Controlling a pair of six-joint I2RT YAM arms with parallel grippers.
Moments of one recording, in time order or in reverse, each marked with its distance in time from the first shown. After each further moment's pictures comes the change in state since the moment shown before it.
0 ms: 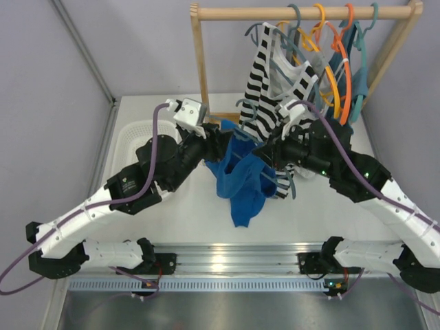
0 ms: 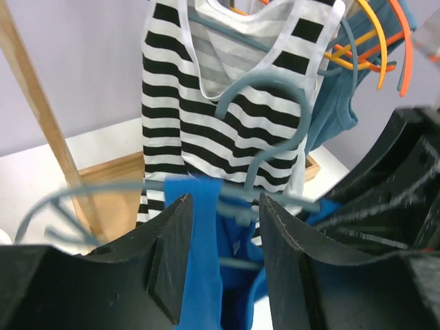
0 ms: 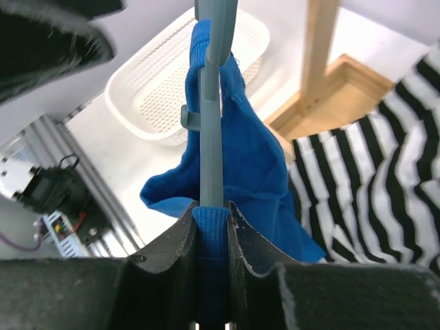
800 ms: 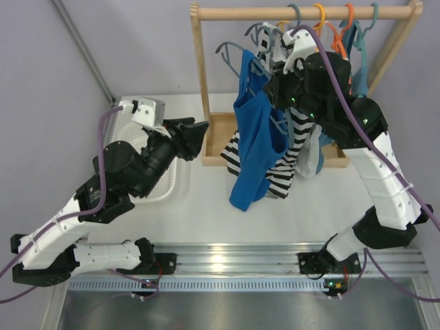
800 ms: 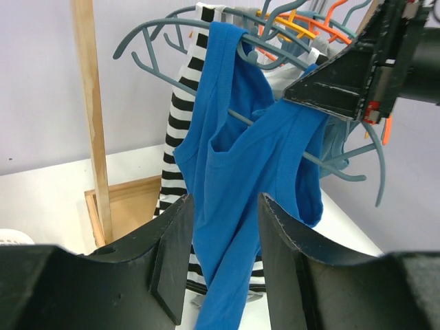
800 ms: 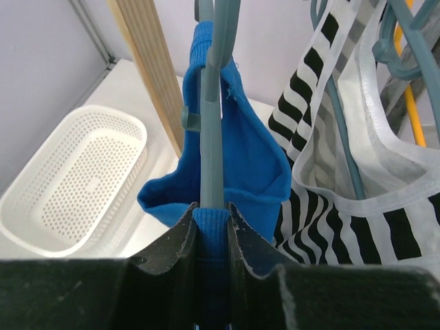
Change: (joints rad) left arm 0.000 -0.136 0.019 -0.005 -0.065 0.012; right arm -0.119 0.492 0.871 -0.334 0.328 -0.056
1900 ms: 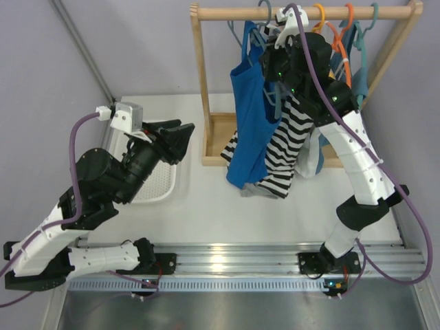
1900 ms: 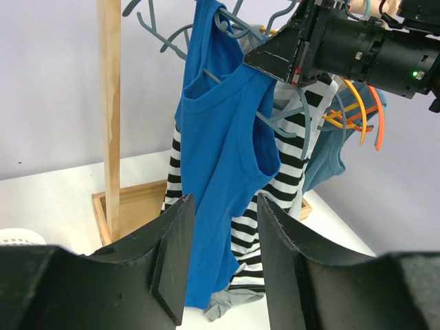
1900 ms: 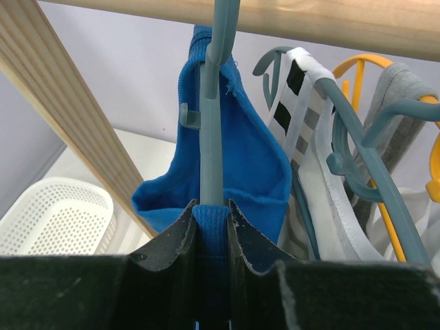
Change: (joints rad) left arm 0.000 -0.088 -0.008 -0.035 0.000 0.006; right arm -0.122 0.189 0.074 0.254 0.008 -0.048
